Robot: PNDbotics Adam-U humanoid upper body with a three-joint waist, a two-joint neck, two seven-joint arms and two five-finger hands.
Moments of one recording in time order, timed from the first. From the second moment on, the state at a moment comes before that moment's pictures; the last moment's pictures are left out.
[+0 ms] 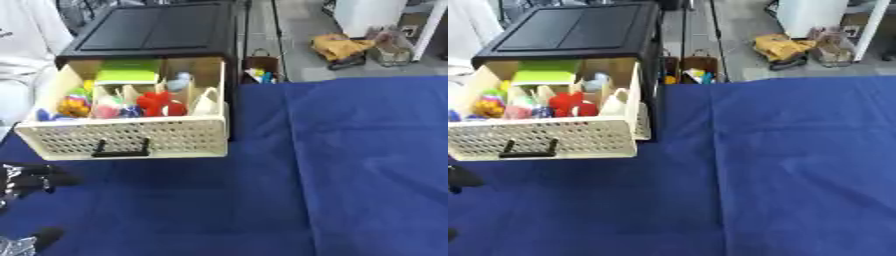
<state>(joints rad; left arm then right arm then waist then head) -0.07 1.04 -0.13 -1.99 -0.47 -0.29 -0.31 -0.93 -0.56 0.04 -1.99 0.45 0.24 -0.19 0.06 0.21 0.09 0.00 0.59</state>
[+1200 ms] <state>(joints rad) -0.28 0.97 -0.26 -1.99 -0.68 -0.18 -0.28 -0.83 -0.54 0.01 -1.99 0.47 0.21 -0.33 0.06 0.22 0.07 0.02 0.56</state>
